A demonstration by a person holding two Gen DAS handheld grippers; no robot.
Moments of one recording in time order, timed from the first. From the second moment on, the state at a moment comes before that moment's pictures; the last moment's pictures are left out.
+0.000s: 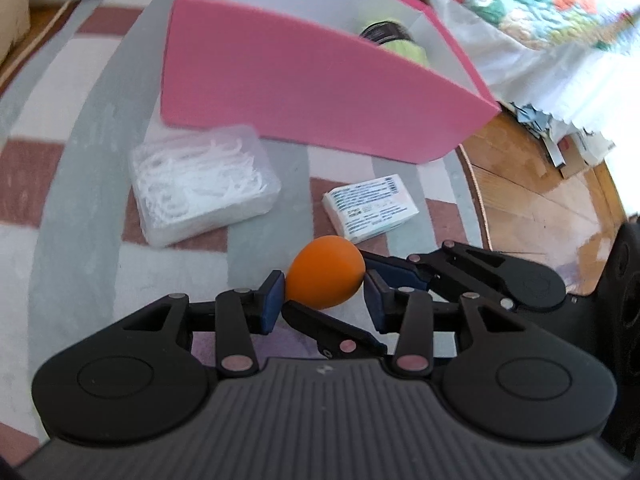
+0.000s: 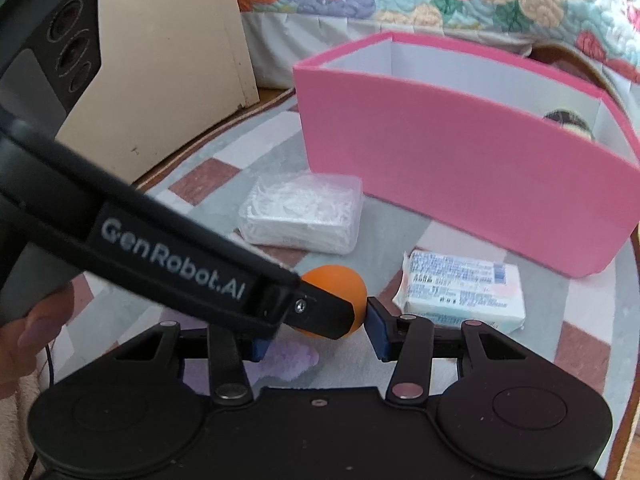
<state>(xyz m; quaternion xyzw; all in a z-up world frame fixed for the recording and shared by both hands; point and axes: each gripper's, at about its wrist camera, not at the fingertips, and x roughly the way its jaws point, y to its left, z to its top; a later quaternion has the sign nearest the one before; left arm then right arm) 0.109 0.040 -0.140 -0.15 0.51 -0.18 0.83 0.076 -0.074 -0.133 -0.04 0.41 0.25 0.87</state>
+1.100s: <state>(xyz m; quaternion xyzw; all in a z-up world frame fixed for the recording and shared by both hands) 0.082 0.062 -0.107 -0.22 0.47 -0.17 0.84 0.064 -0.082 -0.099 -0.03 0.38 0.28 0.88</state>
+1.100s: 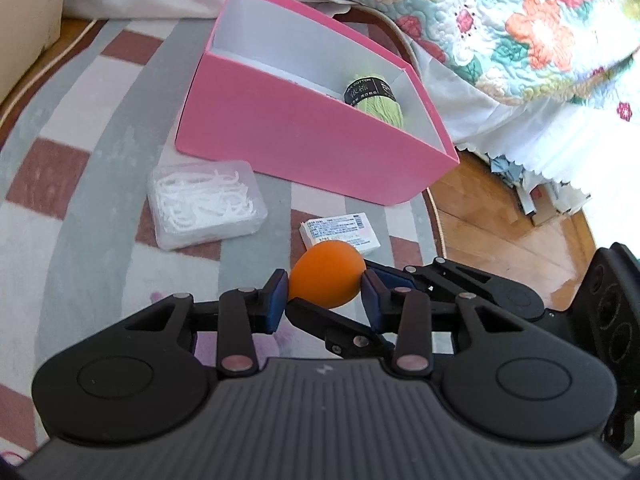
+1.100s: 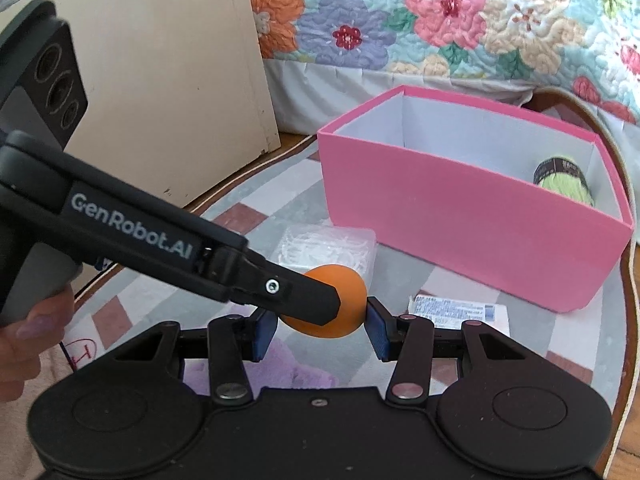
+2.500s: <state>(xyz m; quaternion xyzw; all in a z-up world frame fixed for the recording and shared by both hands) 0.154 0.061 0.004 -0.23 0.48 -0.19 0.83 0.143 -0.087 0.009 -0.04 0.45 0.28 0.85</state>
